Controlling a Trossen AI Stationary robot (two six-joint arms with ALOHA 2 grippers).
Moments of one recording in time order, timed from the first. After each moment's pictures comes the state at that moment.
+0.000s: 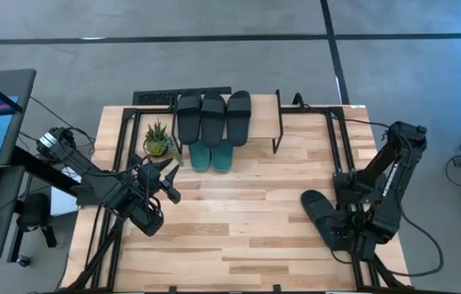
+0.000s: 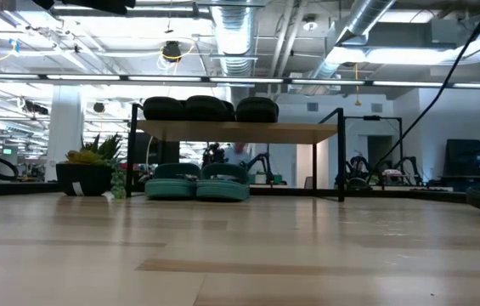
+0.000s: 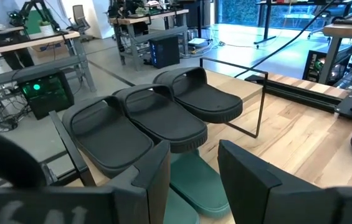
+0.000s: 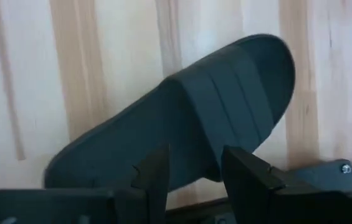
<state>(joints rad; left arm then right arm) -0.64 1.28 1.07 -1.16 -1.37 -1.34 1.18 1.30 0.86 -1.25 0.30 1.23</state>
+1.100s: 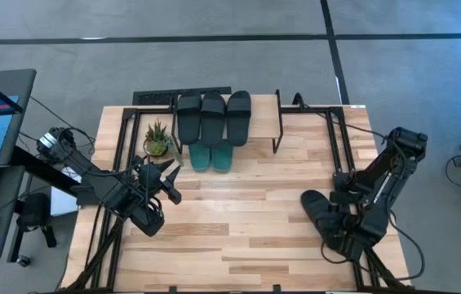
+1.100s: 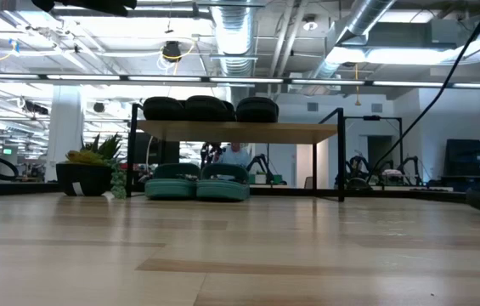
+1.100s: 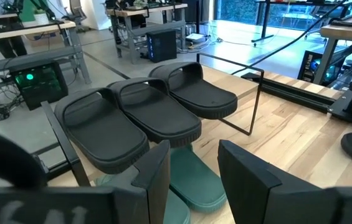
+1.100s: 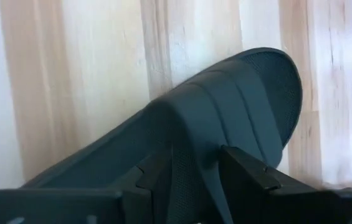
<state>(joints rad) -0.64 1.28 1.07 -1.13 -1.34 -1.35 1.13 1.39 0.76 -1.11 0.36 1.17</state>
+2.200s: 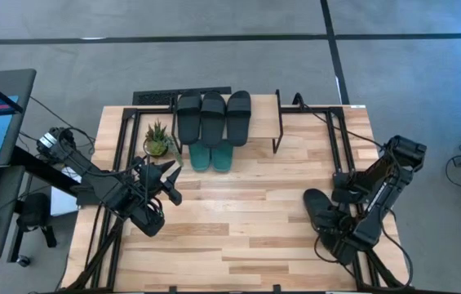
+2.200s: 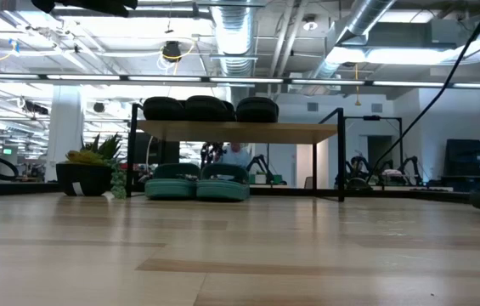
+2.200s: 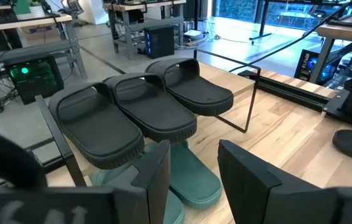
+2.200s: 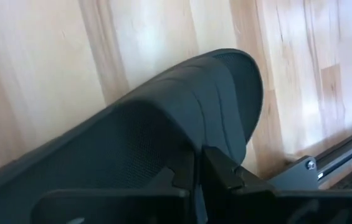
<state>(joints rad) -0.64 1.28 1.07 -1.10 -1.33 -1.34 1.08 1.51 0.84 -1.25 0.36 1.29</state>
